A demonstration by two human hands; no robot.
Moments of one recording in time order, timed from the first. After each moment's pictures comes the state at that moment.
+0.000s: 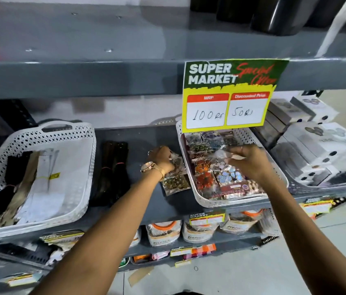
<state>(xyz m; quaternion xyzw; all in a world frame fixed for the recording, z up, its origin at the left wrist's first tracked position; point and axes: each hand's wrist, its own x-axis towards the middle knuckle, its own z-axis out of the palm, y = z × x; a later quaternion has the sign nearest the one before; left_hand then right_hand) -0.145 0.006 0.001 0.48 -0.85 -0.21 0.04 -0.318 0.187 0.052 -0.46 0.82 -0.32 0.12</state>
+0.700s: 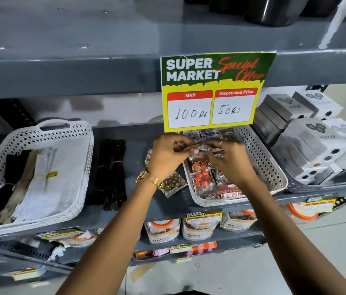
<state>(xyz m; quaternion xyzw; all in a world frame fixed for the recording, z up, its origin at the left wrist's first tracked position) -0.133 0.069 0.068 0.29 -0.77 -0.47 0.33 -0.278 0.174 0.064 -0.61 0.71 -0.35 0.03</state>
